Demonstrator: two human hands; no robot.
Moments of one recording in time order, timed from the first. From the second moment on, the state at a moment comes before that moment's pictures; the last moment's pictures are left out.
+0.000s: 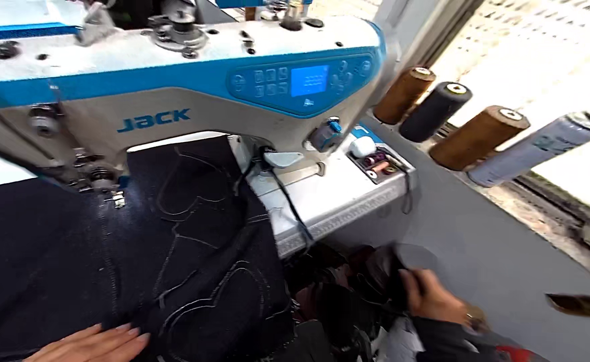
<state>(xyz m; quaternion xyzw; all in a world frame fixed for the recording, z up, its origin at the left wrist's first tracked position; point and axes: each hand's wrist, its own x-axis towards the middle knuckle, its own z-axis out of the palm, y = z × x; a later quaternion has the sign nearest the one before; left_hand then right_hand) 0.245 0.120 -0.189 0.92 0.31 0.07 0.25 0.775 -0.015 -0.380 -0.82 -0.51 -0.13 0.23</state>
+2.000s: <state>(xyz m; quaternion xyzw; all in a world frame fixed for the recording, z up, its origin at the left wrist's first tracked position) 0.209 0.198 -0.278 0.69 0.68 0.24 -0.06 0.453 0.236 -0.304 -0.51 -0.79 0.11 0.34</state>
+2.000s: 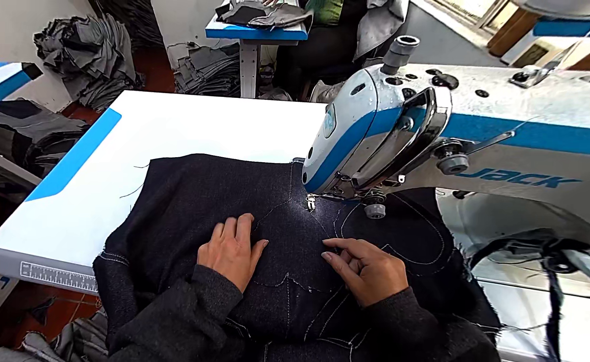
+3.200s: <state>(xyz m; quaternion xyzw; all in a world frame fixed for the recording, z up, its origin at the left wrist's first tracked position) 0.256 0.167 -0.300 0.74 0.66 0.10 -0.04 0.497 0.272 -0.324 -0.20 -0.96 0.03 0.22</state>
